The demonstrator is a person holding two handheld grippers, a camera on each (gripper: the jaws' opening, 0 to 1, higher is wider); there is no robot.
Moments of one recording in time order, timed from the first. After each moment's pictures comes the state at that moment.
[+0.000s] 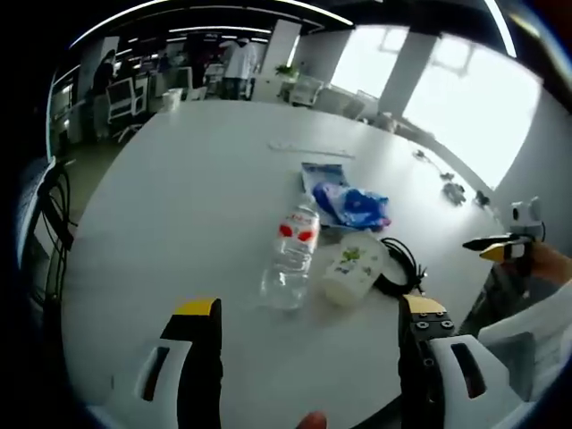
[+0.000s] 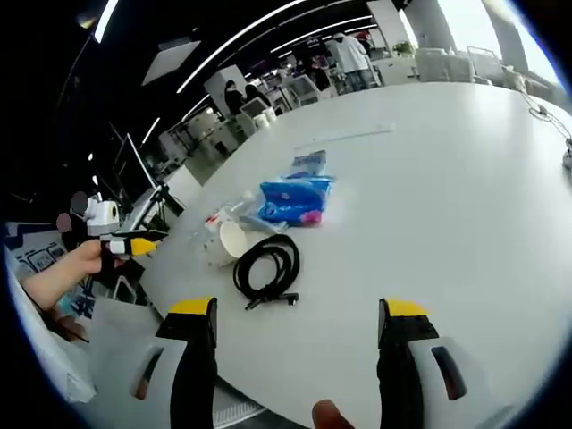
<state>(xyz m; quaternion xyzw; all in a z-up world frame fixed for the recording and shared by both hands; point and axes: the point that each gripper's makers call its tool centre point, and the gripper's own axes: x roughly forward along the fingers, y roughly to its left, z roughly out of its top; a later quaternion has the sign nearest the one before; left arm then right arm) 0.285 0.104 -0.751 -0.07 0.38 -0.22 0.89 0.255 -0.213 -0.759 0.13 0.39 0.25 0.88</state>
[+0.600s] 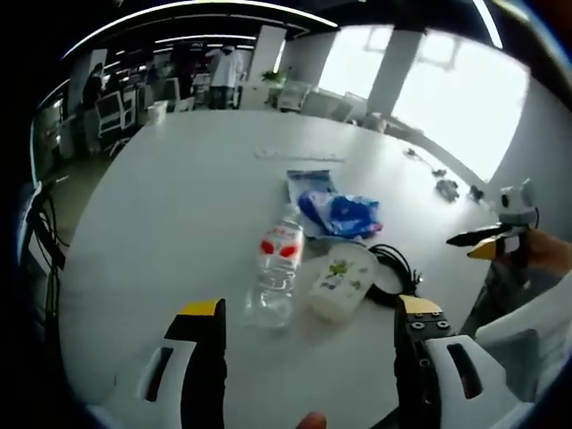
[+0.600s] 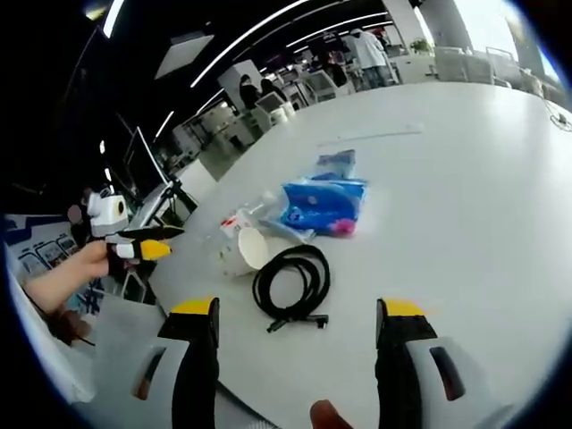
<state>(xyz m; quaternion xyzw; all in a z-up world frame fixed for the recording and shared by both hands) 0.296 0.085 -0.748 -0.05 0.36 -0.25 0.90 0.275 -0.171 -0.757 0.13 0.39 0.29 0.86</state>
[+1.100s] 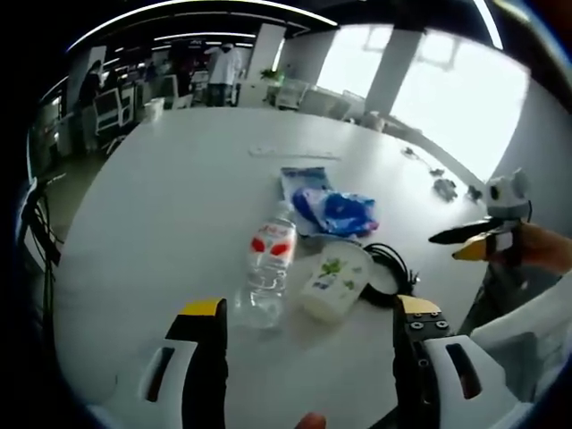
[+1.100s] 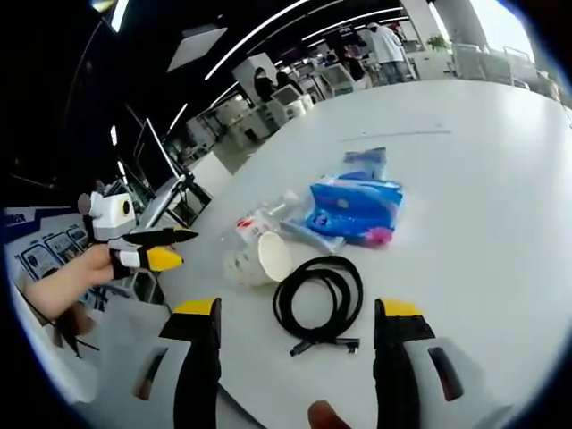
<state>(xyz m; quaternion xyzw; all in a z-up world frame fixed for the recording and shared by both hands) 0.295 0.077 -0.752 -0.06 0.37 -0.25 0.89 0.290 -0.126 -0.760 0.13 0.40 0.33 0.85</state>
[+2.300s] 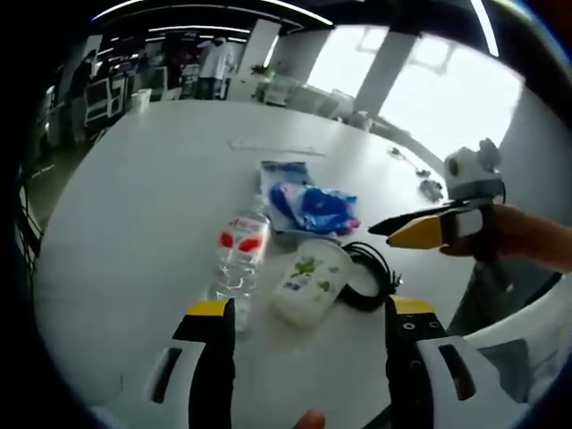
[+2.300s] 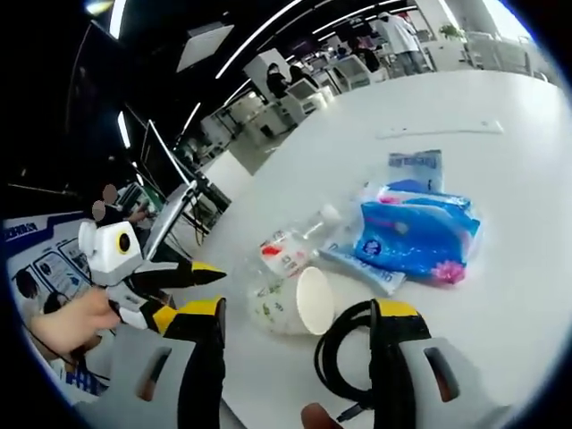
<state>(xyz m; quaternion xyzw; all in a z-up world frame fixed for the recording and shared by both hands) 0.294 0.050 -0.764 -0.09 0.37 -0.28 0.88 0.331 -0.050 -0.760 0.16 0.40 0.37 0.82</state>
